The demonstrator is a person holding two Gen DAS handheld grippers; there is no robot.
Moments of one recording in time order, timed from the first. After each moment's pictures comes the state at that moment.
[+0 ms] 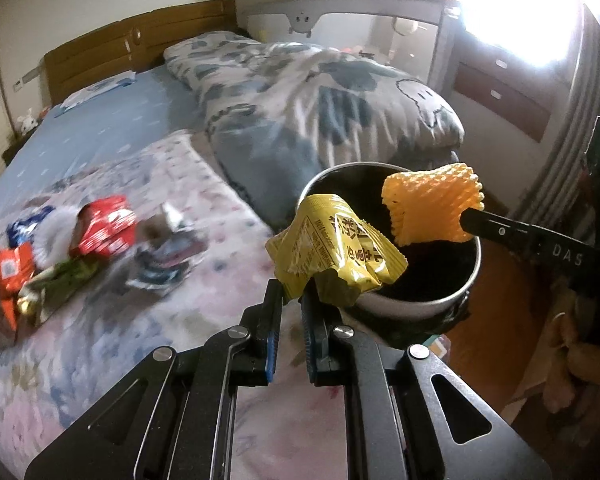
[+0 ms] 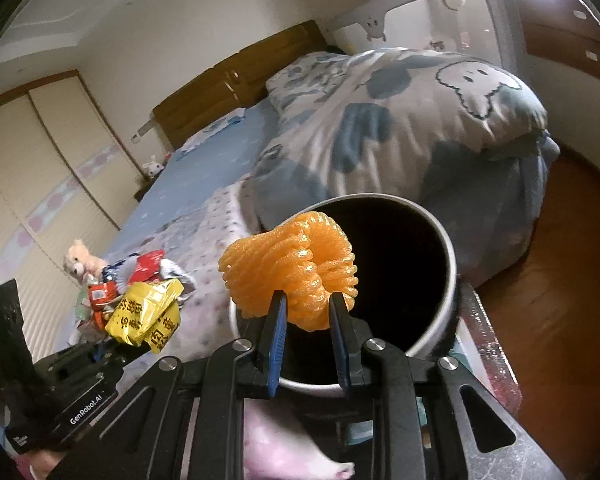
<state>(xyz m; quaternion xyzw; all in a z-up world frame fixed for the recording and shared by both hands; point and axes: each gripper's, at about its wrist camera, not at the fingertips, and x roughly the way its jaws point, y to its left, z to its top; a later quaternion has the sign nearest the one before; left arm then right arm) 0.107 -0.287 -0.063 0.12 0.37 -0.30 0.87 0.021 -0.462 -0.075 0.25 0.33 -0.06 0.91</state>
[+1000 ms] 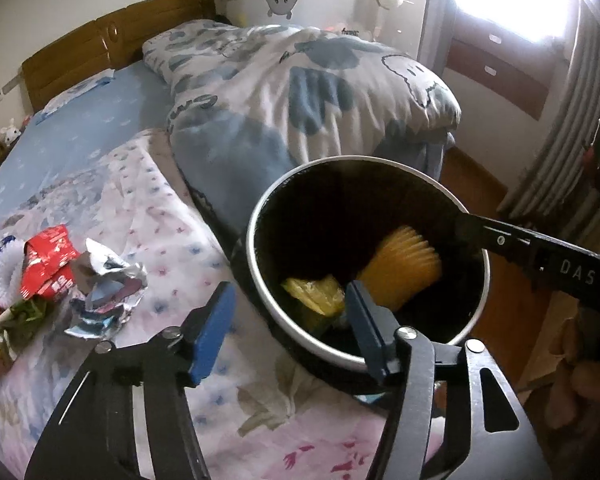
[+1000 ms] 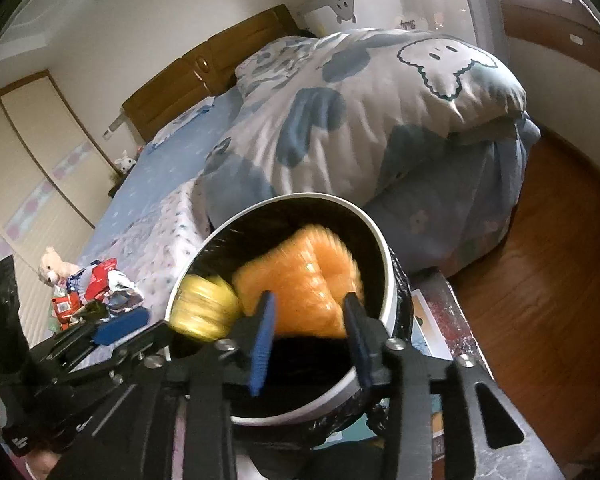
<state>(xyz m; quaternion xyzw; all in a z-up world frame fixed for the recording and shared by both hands) 0.129 -0.345 -0.081 0.15 0.40 -0.31 0.85 0.038 -0.507 -0.095 0.26 0.37 -0.09 0.89</state>
